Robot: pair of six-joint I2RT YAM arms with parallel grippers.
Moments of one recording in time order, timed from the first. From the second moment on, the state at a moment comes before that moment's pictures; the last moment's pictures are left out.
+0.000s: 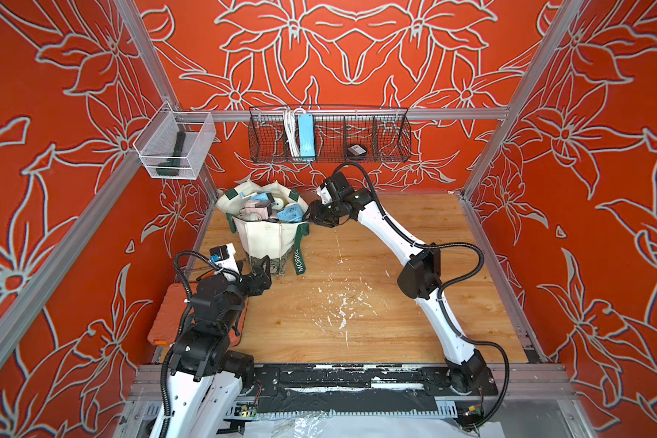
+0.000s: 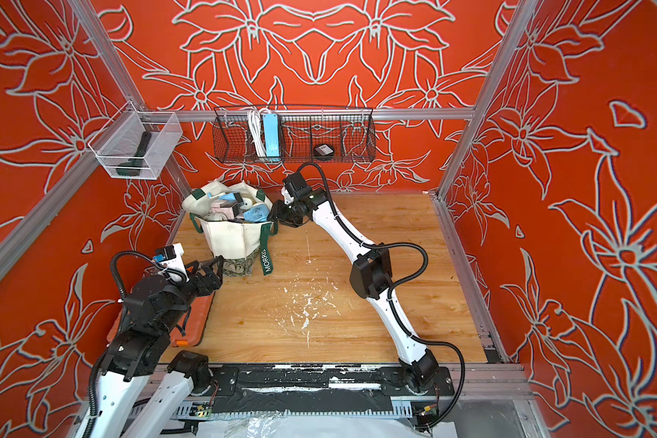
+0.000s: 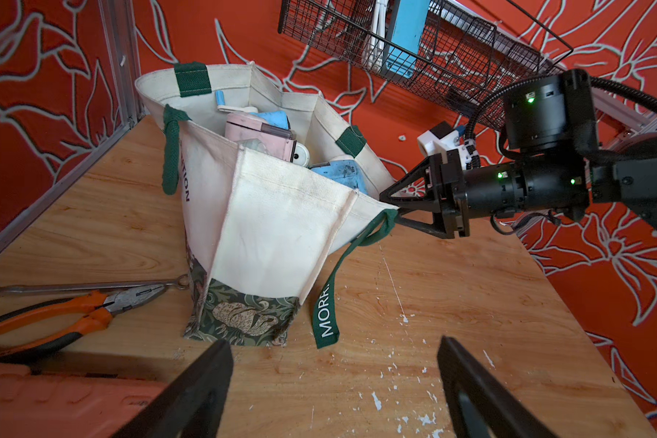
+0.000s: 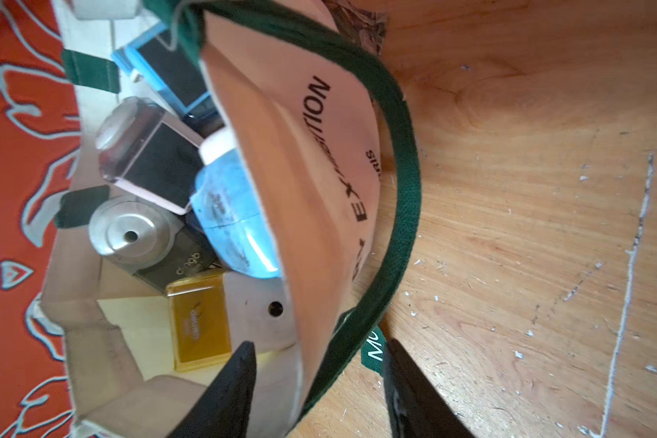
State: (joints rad) left arm -0.14 0.43 0.67 -0.51 -0.04 -0.39; right arm 0.64 2.48 2.58 -0.92 -0.40 0.73
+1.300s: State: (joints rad) left arm -0.16 0.98 1.00 -0.58 0.18 -0.39; right arm 0.62 1.33 1.11 -0.74 -0.32 0.53
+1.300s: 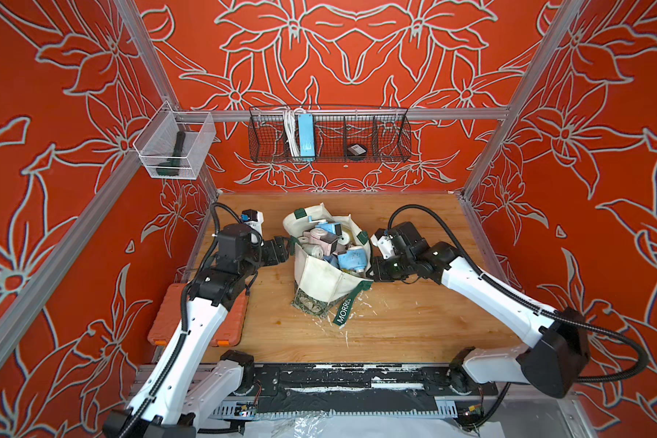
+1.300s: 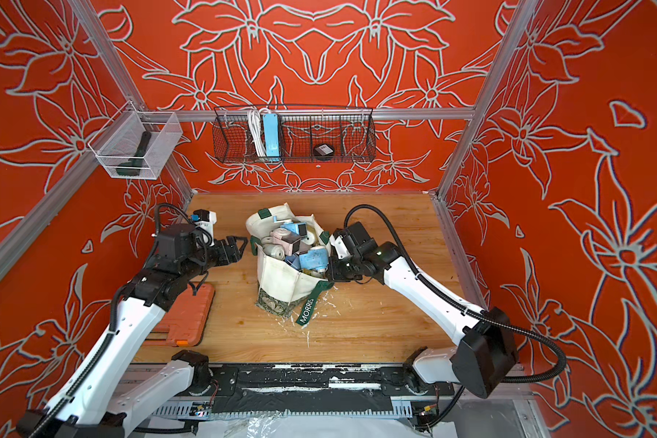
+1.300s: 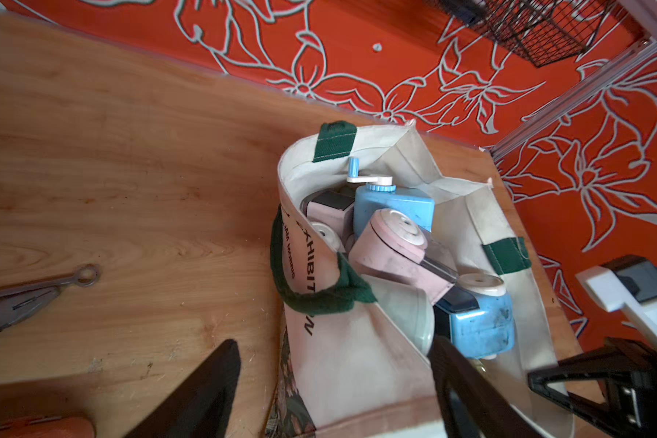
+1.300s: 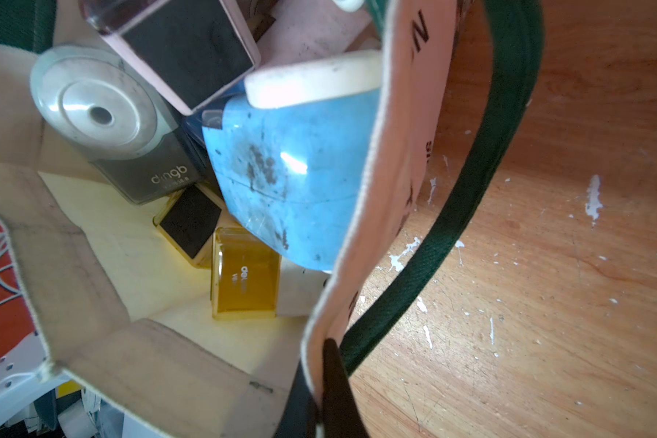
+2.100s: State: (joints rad) left arm -0.17 1.48 1.25 -0.57 0.16 -0.39; right arm 0.62 1.29 1.07 -0.74 -0.29 0.47
